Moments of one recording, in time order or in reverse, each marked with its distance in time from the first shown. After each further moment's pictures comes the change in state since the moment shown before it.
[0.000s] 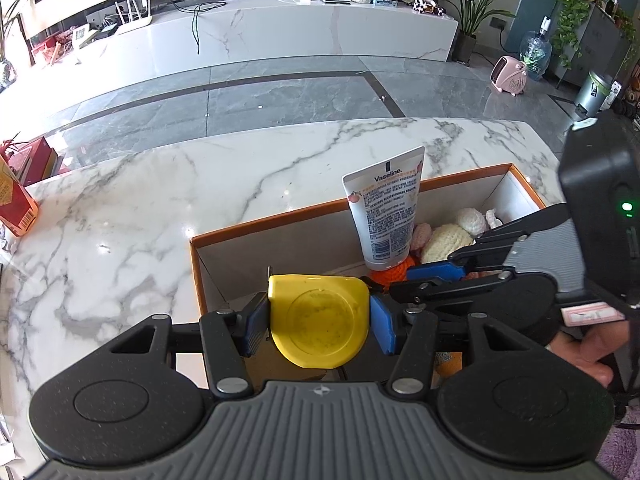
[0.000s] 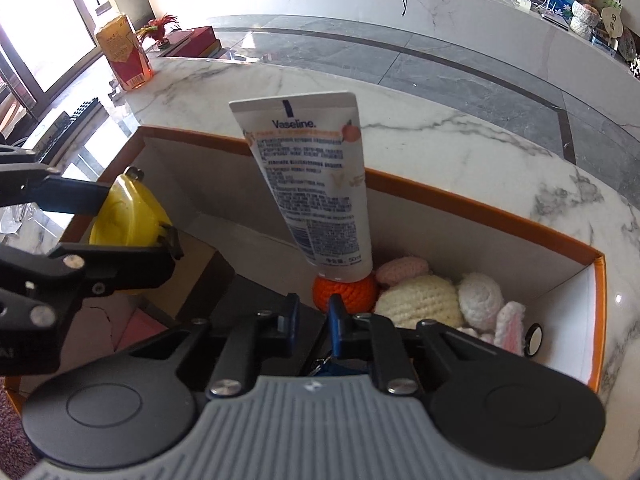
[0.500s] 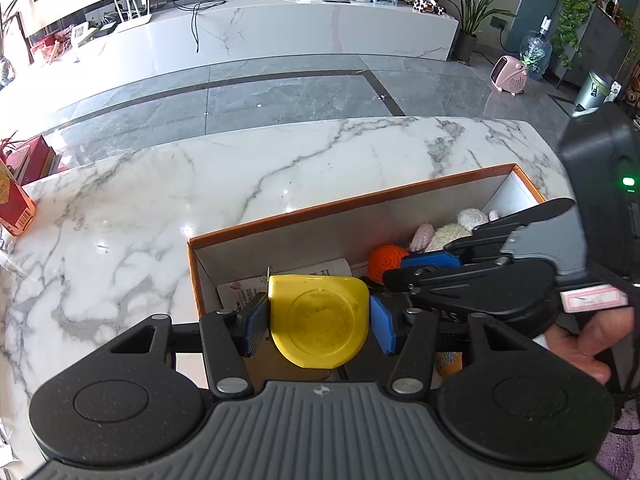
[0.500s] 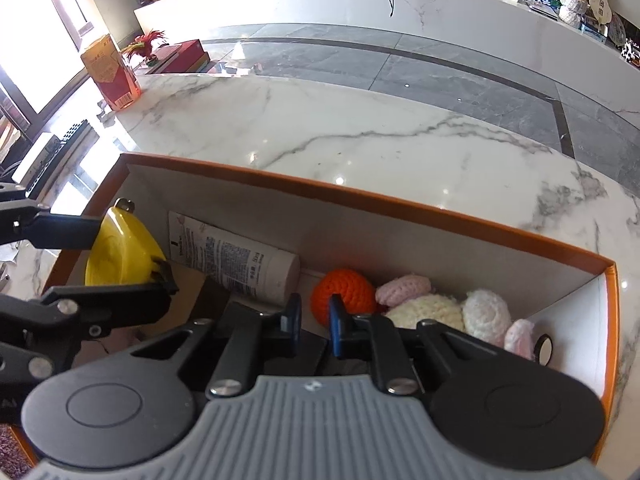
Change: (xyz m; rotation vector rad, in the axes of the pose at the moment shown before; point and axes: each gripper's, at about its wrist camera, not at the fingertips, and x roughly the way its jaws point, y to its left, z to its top) left arm 0.007 -0.002 0.000 -0.001 0.003 -0.004; right arm 0.002 -0.005 0.007 0.055 -0.029 0.012
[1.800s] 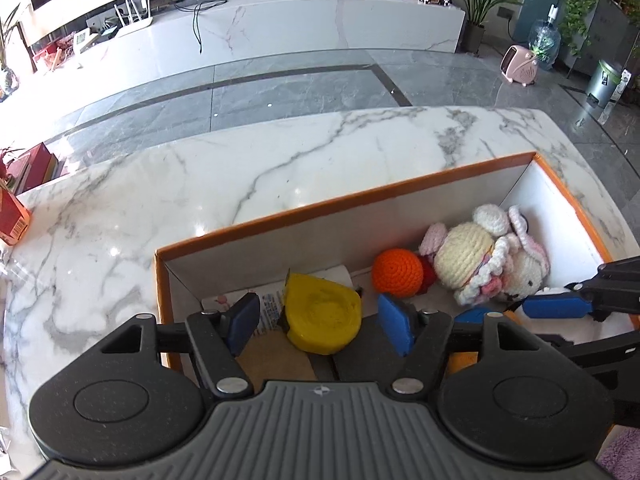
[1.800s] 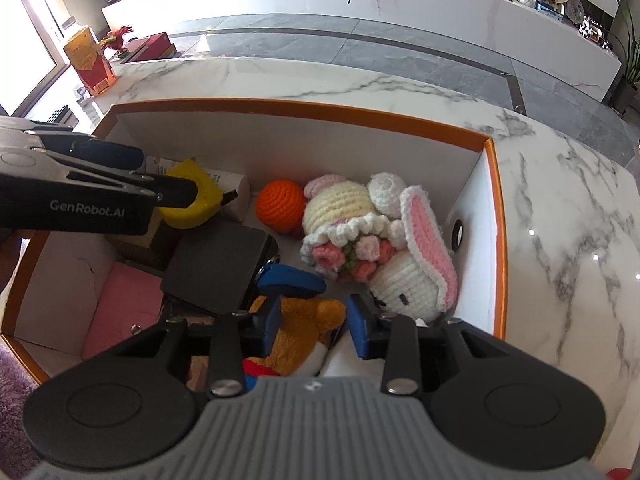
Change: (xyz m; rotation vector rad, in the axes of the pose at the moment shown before) left arm 0.025 -0.011 0.003 0.023 -0.002 0.050; right arm -0.052 -0.020 -0.060 0.056 0.032 -0.099
